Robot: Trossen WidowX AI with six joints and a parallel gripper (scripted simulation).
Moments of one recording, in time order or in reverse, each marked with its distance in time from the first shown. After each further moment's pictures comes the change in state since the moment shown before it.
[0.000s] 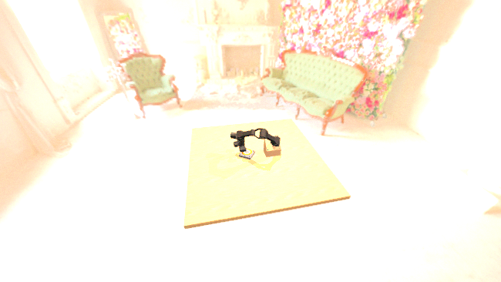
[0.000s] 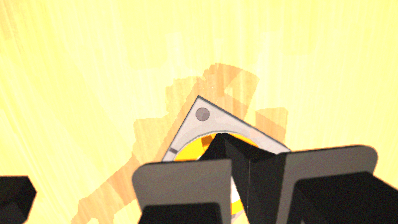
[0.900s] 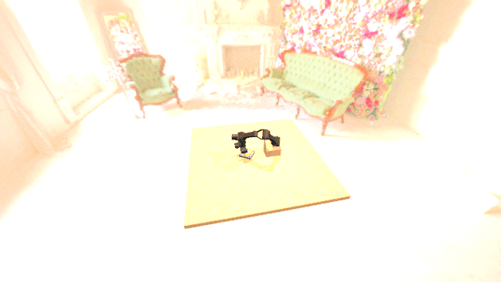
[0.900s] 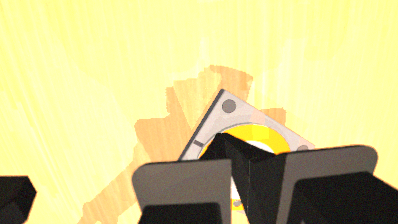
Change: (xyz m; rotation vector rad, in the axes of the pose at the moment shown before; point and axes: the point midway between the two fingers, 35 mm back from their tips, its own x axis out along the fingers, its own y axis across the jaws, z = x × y) arm -0.003 0.026 -0.006 -0.004 -0.005 0.002
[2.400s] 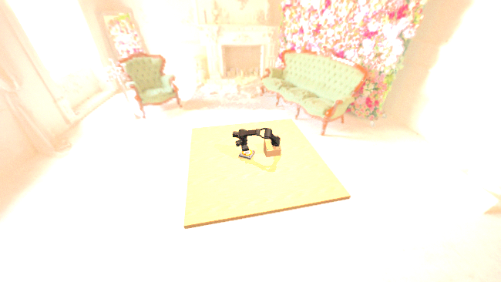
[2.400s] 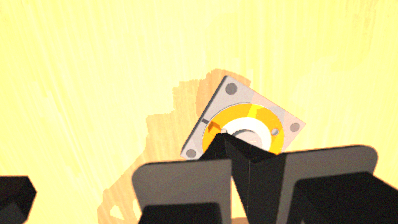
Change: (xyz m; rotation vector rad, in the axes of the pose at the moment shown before) arm -0.031 0.009 -0.011 0.014 0.015 0.009
